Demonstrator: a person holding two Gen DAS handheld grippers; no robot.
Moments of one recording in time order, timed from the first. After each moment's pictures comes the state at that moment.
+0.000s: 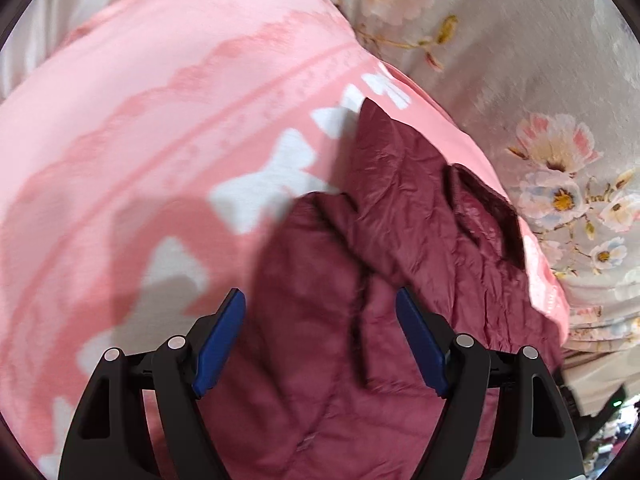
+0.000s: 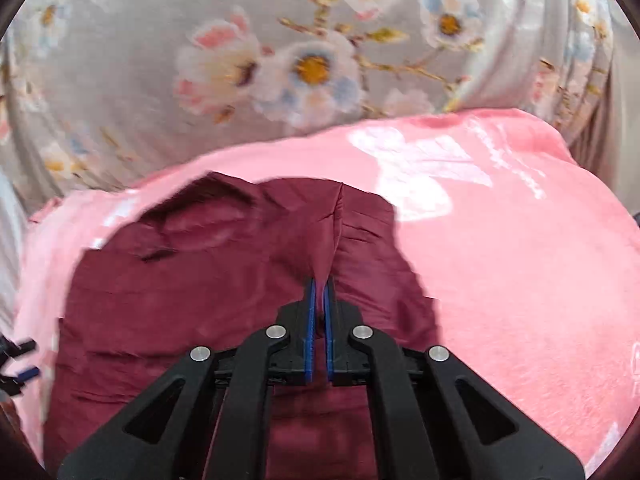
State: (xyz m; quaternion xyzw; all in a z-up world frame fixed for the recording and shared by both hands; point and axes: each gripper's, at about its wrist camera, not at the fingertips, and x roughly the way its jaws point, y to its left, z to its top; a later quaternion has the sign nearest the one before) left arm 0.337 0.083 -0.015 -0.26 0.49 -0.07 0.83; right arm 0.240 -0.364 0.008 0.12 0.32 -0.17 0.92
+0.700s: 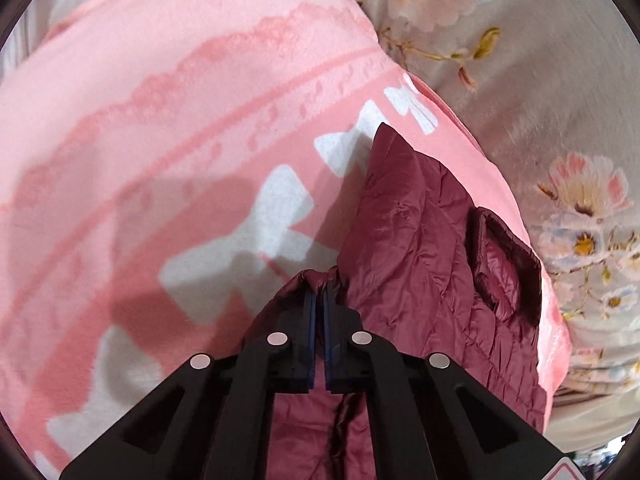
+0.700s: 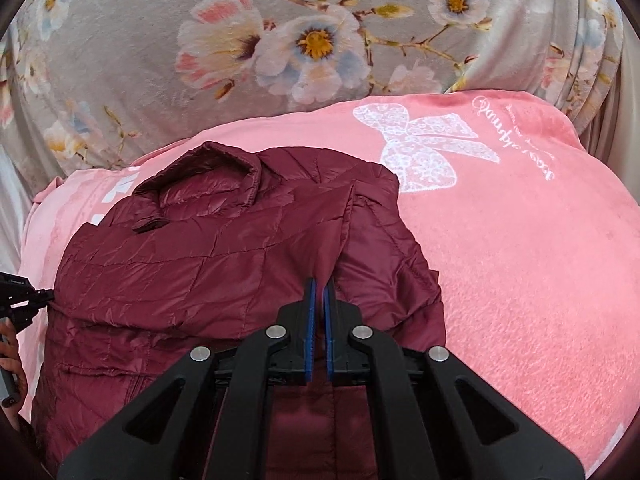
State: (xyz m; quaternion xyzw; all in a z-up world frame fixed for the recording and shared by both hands) left arm 0.398 0.085 -0.027 -0.28 0.49 -0.03 0.83; right arm 0.226 -0.364 -0.009 0.13 0.33 -0.14 0.92
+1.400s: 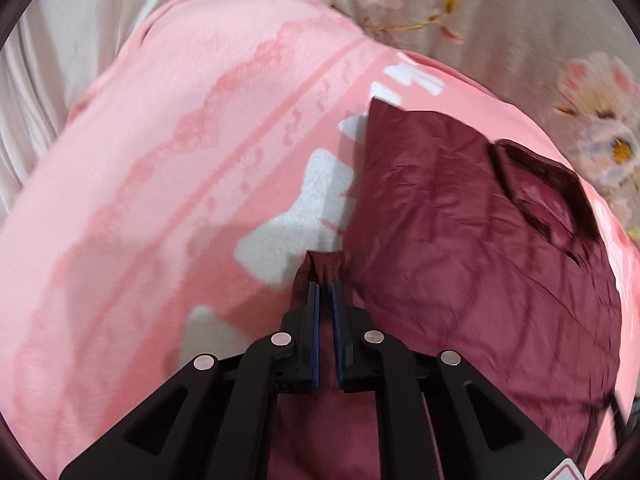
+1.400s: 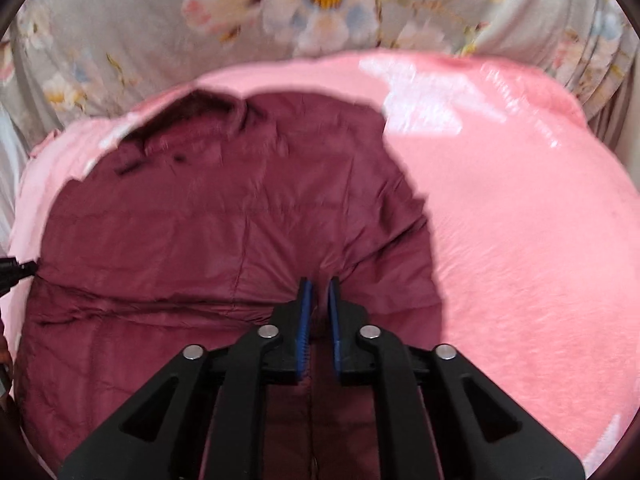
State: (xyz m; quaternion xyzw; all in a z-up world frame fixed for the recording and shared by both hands) left arm 0.354 0.066 -0.016 -0.10 0.49 0.01 0.87; right arm 0.209 -0.360 -0.021 0.10 0.38 -0.13 0.91
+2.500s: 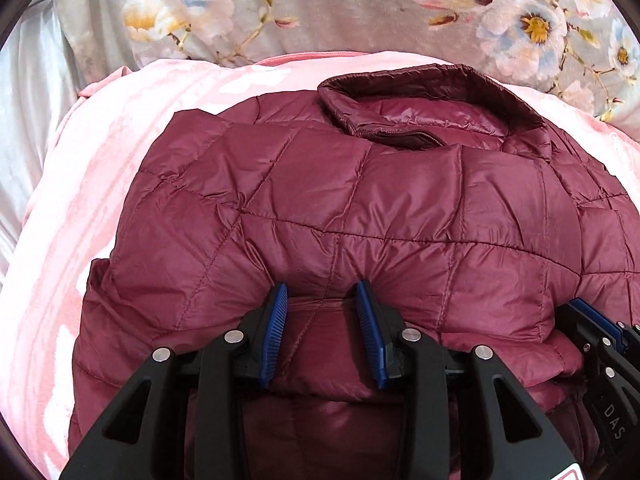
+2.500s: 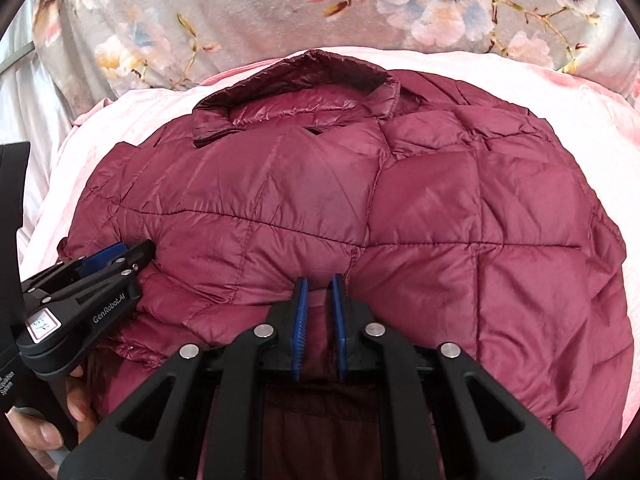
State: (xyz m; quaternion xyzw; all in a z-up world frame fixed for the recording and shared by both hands) left arm 0.340 -0.100 -0.058 0.06 0.41 -0.06 0.91; right arm 0.288 -0.267 -0.068 0.10 0.39 -0.02 0.92
